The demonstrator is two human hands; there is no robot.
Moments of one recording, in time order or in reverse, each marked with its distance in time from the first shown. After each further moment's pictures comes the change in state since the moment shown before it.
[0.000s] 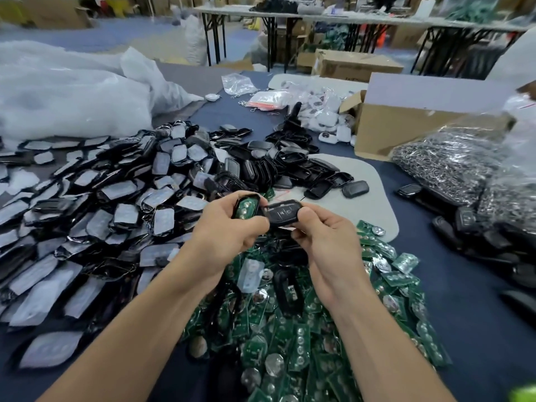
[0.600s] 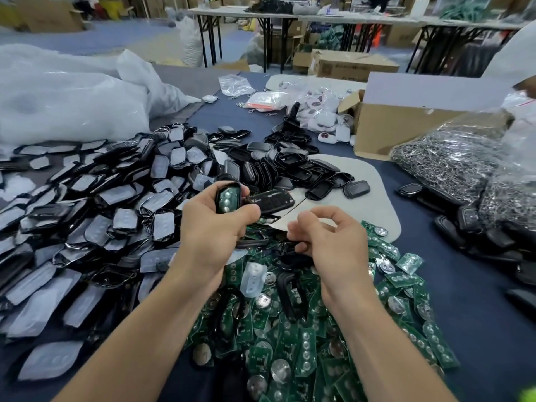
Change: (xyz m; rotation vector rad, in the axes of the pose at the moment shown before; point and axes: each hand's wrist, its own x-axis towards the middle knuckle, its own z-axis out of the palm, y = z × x) left_hand 0.002 0.002 -0.002 -0.128 0.223 0.130; right_hand -0.003 0.003 -0.005 -0.145 0.138 -0.049
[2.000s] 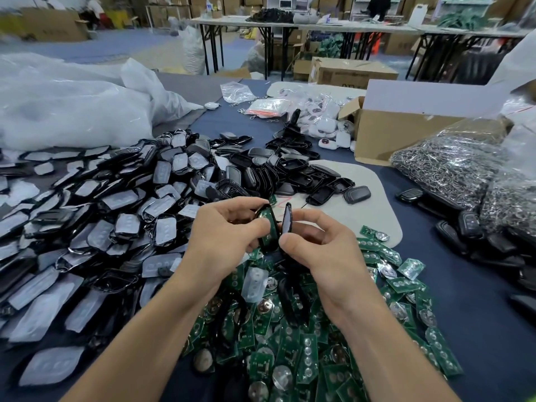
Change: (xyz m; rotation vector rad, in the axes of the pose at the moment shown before) left_hand -0.002 0.001 0.002 0.199 -0.055 0.002; right_hand -0.012 -0.011 -0.003 0.066 -0.277 0.022
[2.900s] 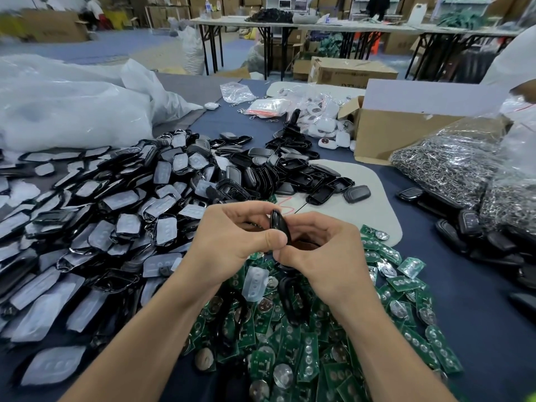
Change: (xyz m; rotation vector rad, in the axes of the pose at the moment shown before) left_hand -0.003 0.004 -0.006 -0.095 -0.245 0.044; right_hand 0.002 0.003 -0.005 -0.375 0.023 -0.245
